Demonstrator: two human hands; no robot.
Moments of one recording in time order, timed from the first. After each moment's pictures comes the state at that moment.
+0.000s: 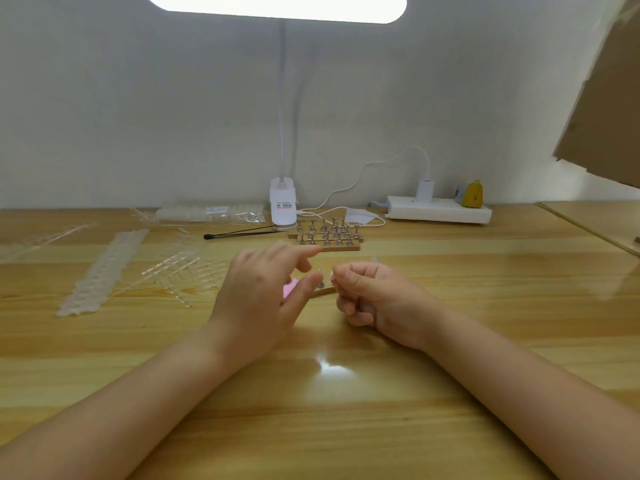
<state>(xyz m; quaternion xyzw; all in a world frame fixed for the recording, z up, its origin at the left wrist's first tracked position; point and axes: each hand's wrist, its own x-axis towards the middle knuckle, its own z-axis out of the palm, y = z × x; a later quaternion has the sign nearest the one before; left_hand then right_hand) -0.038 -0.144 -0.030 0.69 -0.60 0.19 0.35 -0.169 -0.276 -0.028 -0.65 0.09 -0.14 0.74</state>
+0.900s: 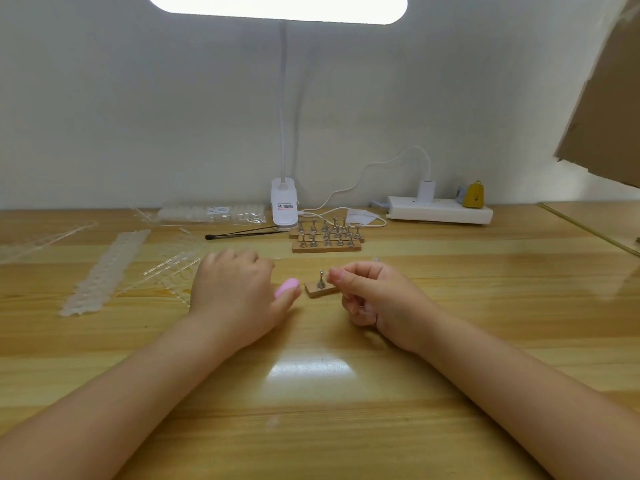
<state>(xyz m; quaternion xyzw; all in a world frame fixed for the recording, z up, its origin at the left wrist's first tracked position) -0.018 -0.140 -0.027 0.85 -0.47 0.22 0.08 -0.165 -0.278 -0.035 -0.65 0.14 -0.18 0.73</state>
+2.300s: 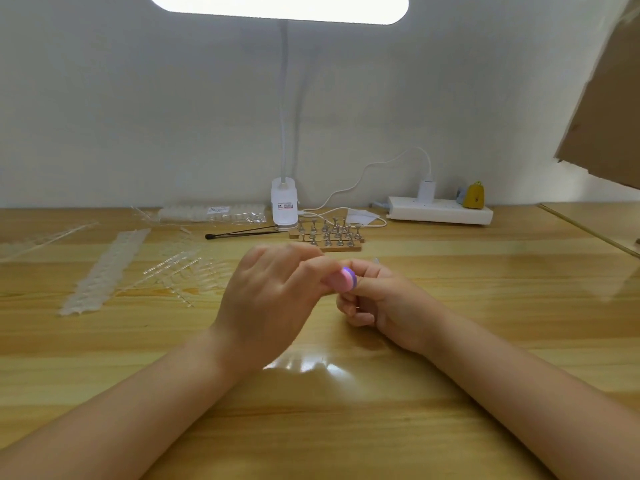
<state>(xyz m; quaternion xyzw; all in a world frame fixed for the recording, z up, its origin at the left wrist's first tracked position) -0.043 -0.145 -0.031 0.58 -0.66 0.36 0.32 -0.169 -0.281 -0.034 -0.65 0.08 -0.14 0.75</state>
